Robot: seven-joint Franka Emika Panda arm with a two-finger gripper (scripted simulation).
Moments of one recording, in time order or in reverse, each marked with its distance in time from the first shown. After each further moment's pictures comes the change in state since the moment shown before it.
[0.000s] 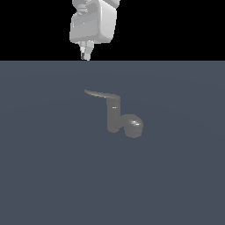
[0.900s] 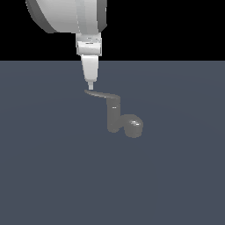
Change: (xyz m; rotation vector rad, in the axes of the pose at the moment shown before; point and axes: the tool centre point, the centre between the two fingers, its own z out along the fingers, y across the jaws) arm 0.060 -0.054 0.101 -0.002 0.168 0.458
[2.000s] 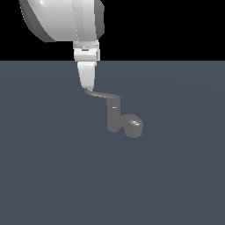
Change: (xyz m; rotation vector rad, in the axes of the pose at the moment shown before) arm -0.002 0.008 0.018 0.016 0.043 0.076
